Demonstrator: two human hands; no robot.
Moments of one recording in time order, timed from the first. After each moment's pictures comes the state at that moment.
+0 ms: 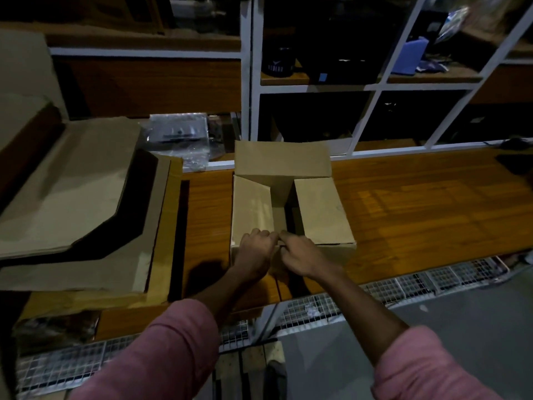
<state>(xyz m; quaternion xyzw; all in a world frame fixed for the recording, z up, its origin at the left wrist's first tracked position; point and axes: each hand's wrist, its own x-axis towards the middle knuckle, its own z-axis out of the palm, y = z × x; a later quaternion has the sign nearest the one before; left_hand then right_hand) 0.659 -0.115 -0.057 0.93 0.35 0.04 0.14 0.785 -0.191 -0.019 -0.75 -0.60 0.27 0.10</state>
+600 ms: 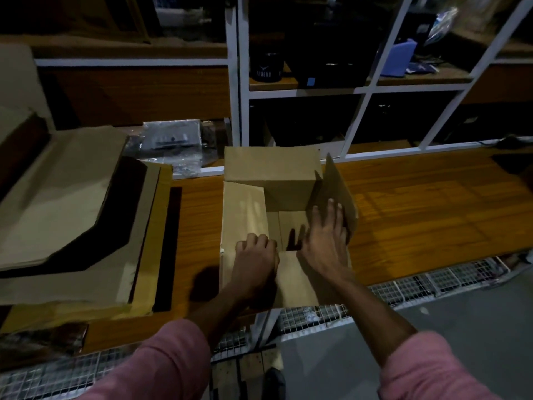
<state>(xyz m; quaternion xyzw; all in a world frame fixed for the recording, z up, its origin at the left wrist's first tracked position) 0.675 -0.137 -0.064 0.93 0.36 0.08 0.05 0.838 -0.204 -0.029 -0.87 -0.47 0.00 0.13</state>
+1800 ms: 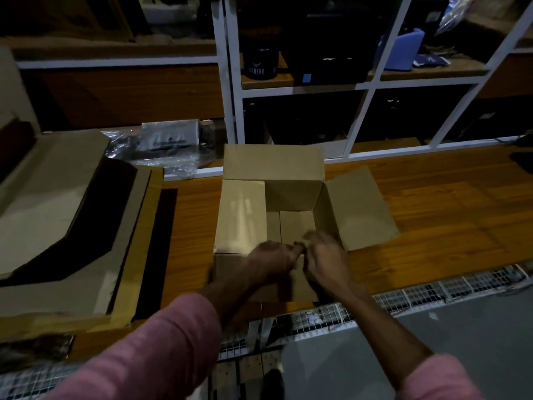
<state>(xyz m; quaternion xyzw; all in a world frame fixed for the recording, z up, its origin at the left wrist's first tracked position) 0.746 -0.121 -0.045 0.97 0.19 -0.11 0.09 0.889 -0.221 -0.067 -0.80 -0.57 0.05 0.17</state>
